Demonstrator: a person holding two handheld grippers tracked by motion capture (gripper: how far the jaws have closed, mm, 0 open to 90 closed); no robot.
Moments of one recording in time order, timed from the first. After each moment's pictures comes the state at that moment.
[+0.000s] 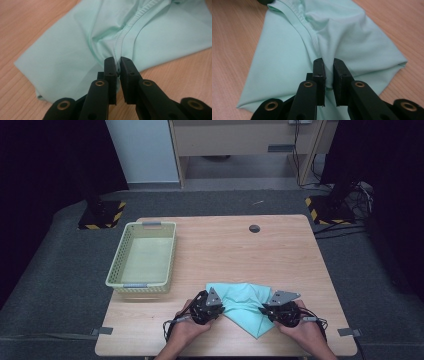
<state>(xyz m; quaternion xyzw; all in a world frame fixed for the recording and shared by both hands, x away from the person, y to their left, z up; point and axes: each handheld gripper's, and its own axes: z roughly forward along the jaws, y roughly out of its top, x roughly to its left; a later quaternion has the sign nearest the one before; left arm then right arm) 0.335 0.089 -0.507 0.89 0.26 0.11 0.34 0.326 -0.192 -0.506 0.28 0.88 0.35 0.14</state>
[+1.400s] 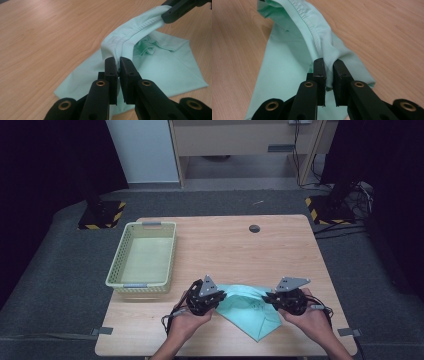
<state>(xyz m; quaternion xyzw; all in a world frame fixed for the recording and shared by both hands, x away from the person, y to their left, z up) 0.340 0.093 -0.458 0.86 0.28 0.14 0.41 0.345 -0.203 -0.464 0.30 0.87 0.38 0.12</state>
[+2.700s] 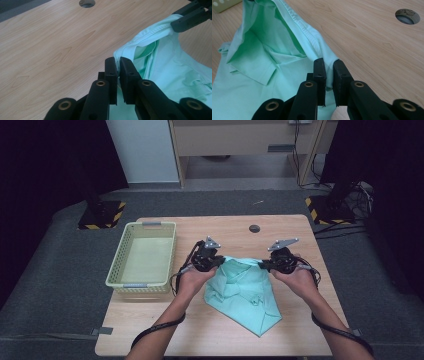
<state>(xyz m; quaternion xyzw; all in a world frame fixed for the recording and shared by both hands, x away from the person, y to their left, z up) 0.463 0.085 -0.441 0.84 0.36 0.13 0.38 0.463 -0.195 -0.454 0.36 0.85 0.36 0.11</state>
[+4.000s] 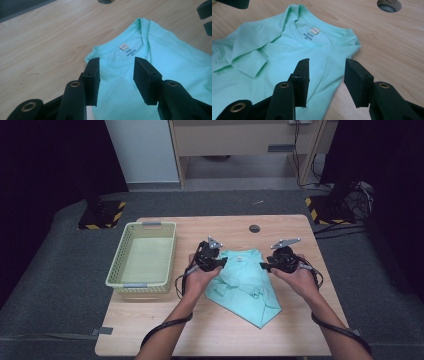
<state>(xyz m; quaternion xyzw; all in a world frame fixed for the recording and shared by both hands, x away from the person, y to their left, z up) 0.468 0.074 -0.466 0.83 0.39 0.18 0.37 0.470 -0.205 -0.470 0.40 0.83 0.35 0.13</state>
